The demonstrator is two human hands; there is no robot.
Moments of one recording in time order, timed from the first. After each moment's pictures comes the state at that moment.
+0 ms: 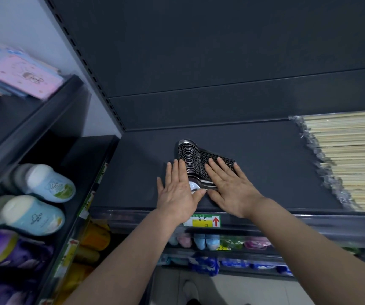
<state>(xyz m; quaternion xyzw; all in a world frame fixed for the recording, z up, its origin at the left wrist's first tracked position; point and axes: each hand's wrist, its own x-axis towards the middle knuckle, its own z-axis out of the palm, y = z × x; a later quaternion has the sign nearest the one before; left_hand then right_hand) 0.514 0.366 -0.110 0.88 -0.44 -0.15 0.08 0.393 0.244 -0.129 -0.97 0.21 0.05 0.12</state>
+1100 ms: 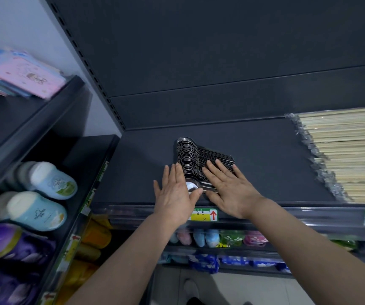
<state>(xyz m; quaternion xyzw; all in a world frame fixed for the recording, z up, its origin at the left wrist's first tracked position) 0.499 0.381 -0.106 0.89 -0.42 -0.12 0.08 0.379 0.257 -0.123 -0.97 0.21 0.06 0.13</state>
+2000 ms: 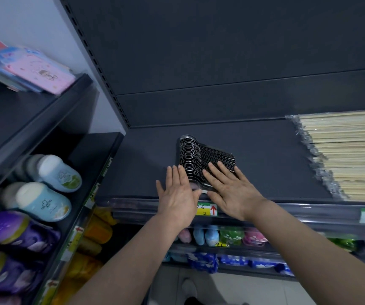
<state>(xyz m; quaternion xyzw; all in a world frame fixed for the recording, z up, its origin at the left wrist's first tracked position) 0.480 0.391 -0.102 0.90 -0.41 -0.12 0.03 0.368 0.269 -0.124 -0.97 0.20 0.05 0.12</state>
